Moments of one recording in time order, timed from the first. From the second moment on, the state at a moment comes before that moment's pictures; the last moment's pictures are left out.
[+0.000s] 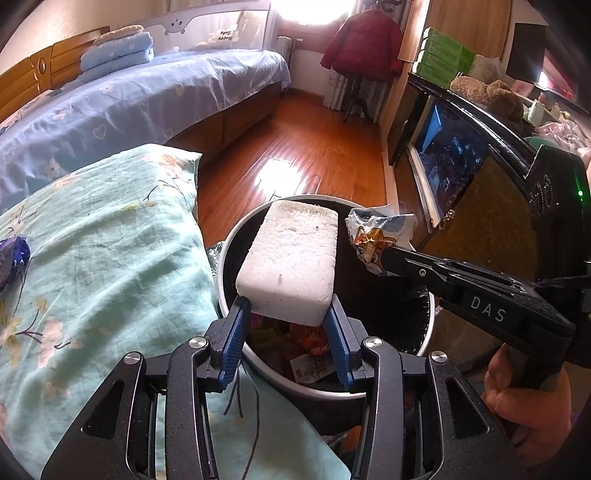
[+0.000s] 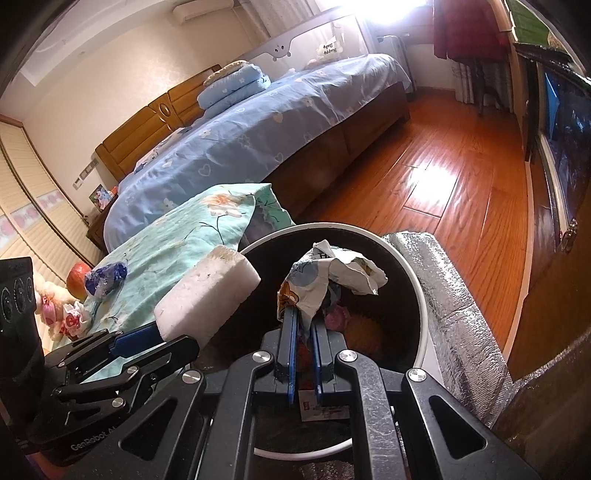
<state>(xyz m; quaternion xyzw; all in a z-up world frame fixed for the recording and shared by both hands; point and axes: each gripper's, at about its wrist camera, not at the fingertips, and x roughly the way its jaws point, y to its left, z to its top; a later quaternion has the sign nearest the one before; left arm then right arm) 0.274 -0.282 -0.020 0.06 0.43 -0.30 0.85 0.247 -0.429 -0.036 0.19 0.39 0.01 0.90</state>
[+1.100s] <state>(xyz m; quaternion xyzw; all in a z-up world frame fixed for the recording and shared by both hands) 0.217 -0.132 -0.018 0.01 0.40 -0.16 0.90 0.225 -0.328 -0.020 0.17 0.37 0.09 0.91</state>
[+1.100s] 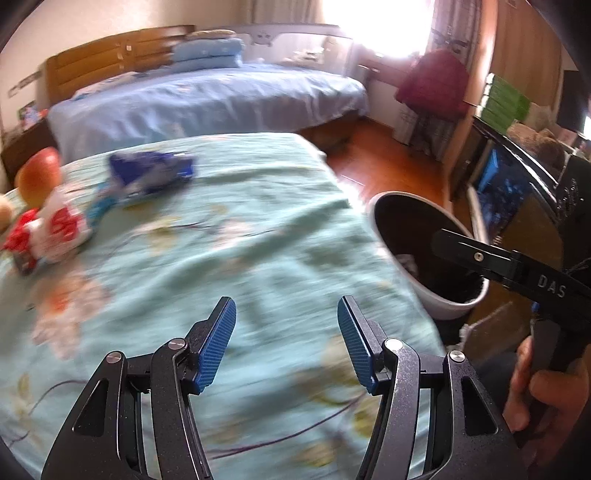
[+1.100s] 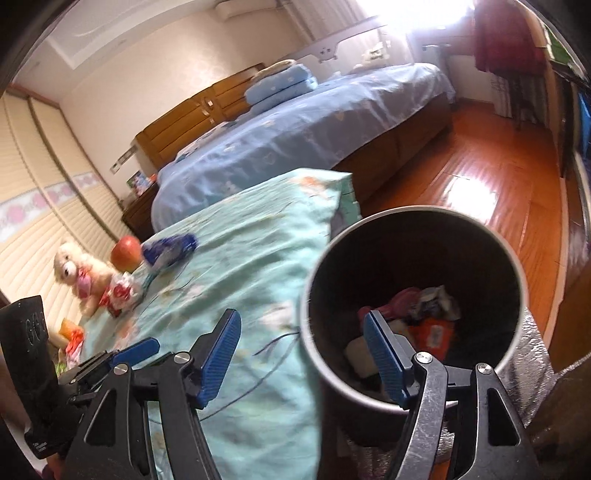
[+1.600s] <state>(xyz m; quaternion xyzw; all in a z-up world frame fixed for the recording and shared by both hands) 0.207 -0.020 -0.028 -0.05 0.40 -0.07 0.91 0.228 -0.245 -0.027 0.14 0.39 0.15 0.90</state>
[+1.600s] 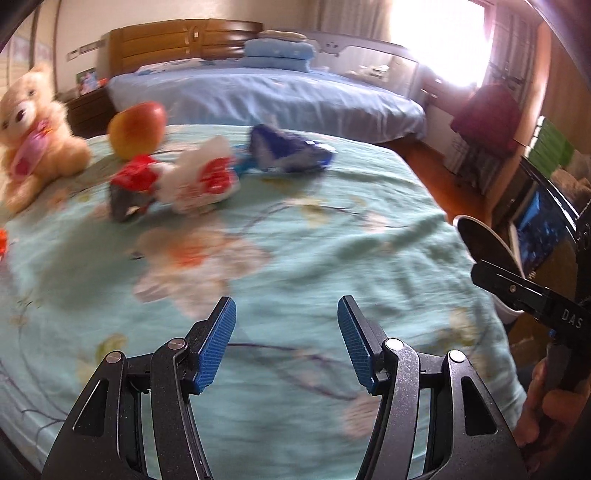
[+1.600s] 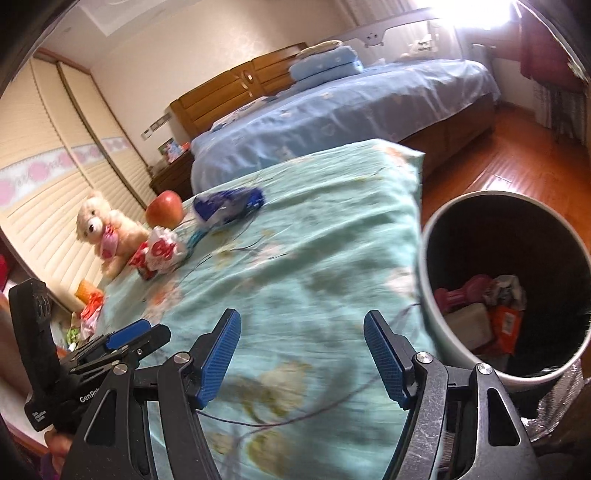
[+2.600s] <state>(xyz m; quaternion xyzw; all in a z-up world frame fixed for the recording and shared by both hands) 0.253 0.130 -0.036 -0.10 0.40 0.04 0.91 0.282 -0.117 -0.030 0.10 0.41 0.25 0.87</state>
